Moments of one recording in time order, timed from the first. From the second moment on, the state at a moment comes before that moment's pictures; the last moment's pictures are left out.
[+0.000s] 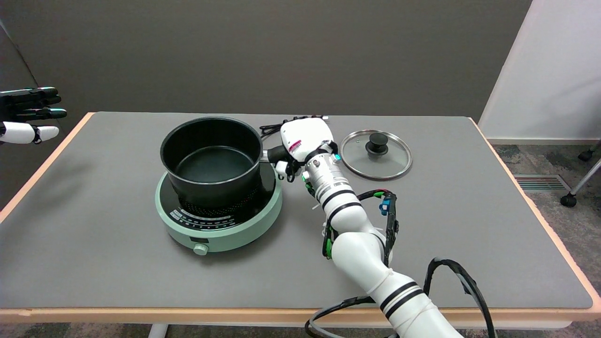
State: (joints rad) arm 0.23 -1.75 -1.63 1.31 0.45 0.19 -0.62
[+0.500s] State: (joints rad) arm 0.23 -1.74 -1.64 1.31 0.45 0.20 -0.62
